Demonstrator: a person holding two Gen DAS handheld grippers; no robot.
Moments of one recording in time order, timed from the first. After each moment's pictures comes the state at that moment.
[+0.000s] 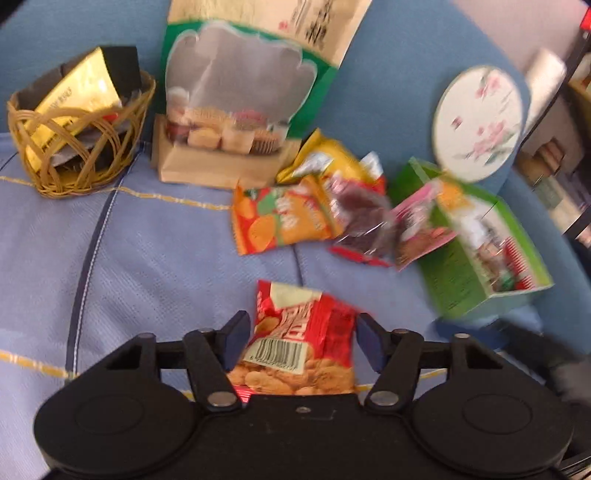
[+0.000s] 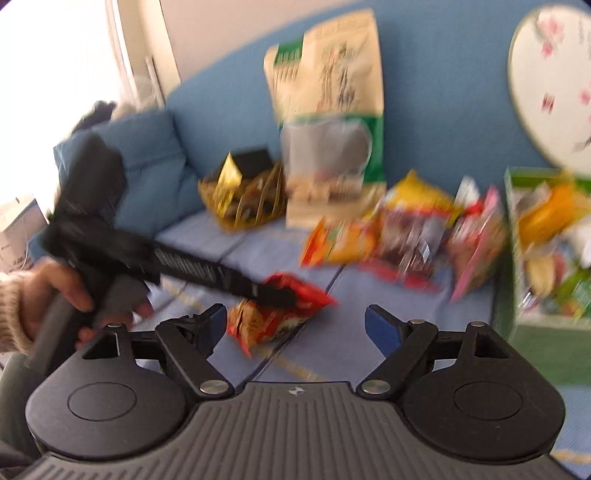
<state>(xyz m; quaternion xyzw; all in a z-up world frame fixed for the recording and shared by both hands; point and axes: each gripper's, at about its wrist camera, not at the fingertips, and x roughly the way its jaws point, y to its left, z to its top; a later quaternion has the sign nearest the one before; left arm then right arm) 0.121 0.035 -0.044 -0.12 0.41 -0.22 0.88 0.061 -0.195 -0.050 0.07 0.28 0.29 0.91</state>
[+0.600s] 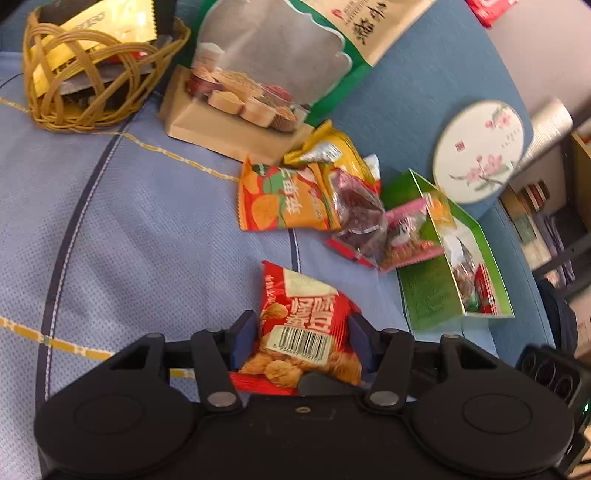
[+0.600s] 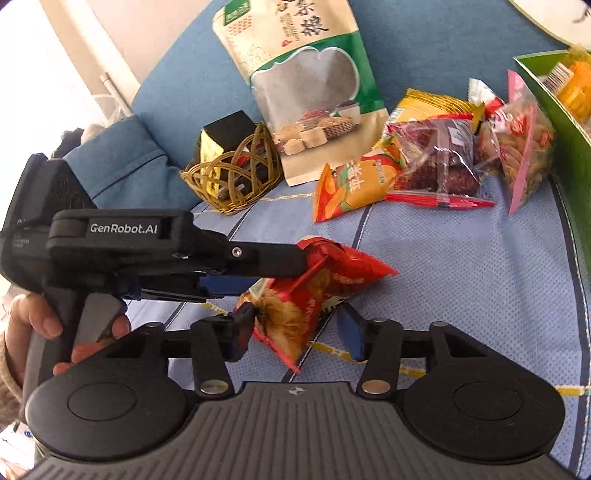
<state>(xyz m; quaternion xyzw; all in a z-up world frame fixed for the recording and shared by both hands) 0.140 0.055 -0.062 -0.21 0.45 -0.25 0.83 0.081 -0.165 -0.085 0.18 0.34 0.28 0.88</state>
